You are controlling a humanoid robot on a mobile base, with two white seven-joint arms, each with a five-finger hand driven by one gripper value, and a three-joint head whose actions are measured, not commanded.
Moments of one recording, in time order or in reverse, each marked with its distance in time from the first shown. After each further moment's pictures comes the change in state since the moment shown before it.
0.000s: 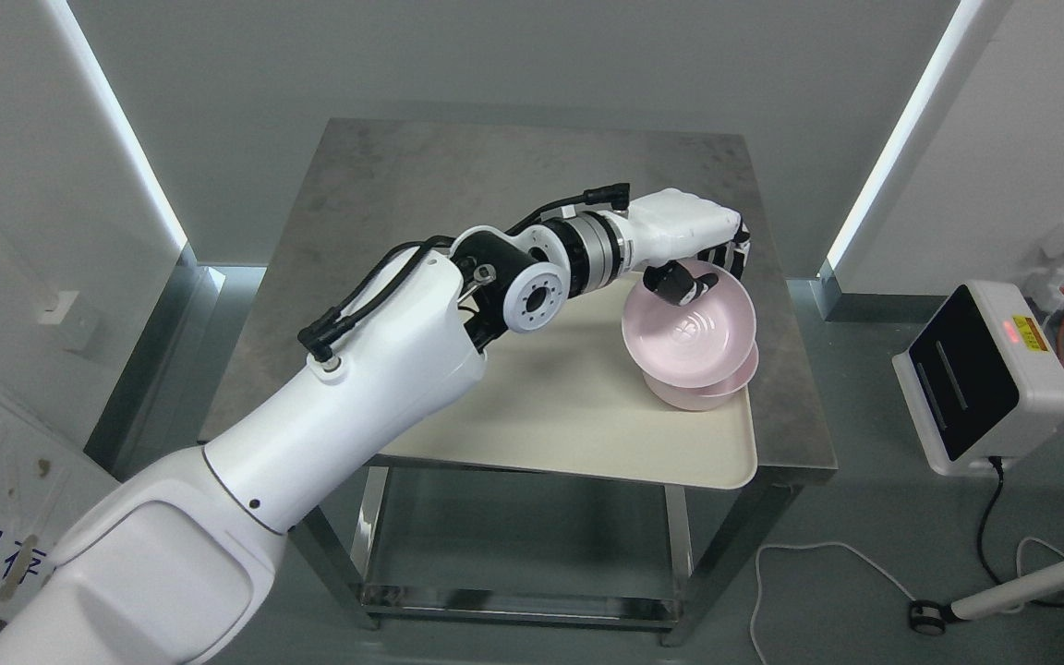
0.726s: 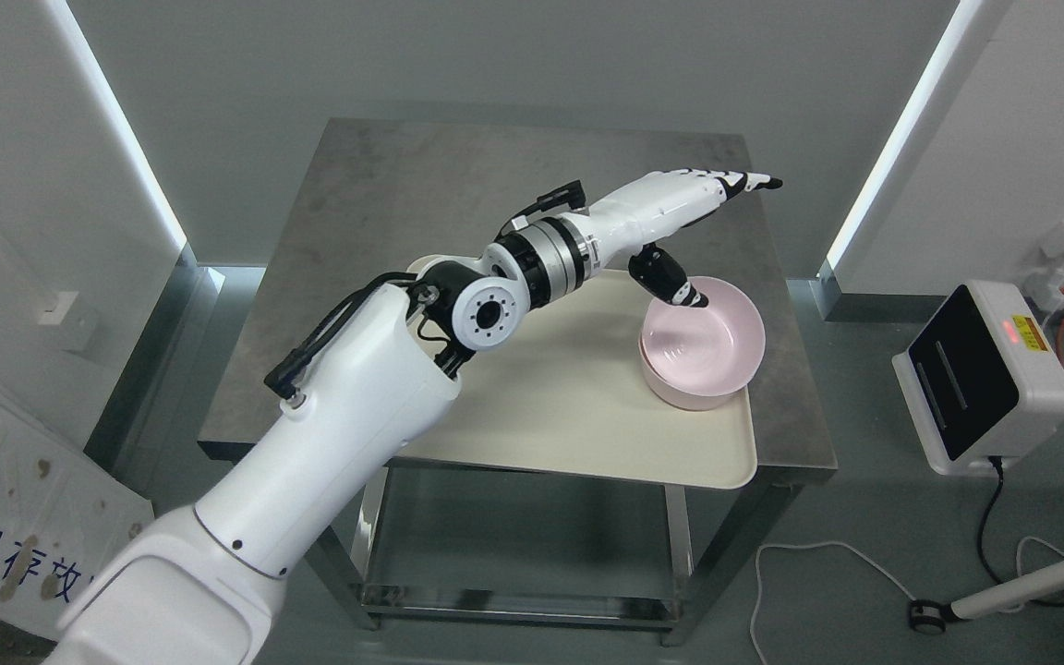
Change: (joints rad) left arm 0.194 -0.002 0.246 -0.107 0.158 -0.116 0.109; right arm 0.000 0.000 0.000 0.000 -0.026 0.000 0.000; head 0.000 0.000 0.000
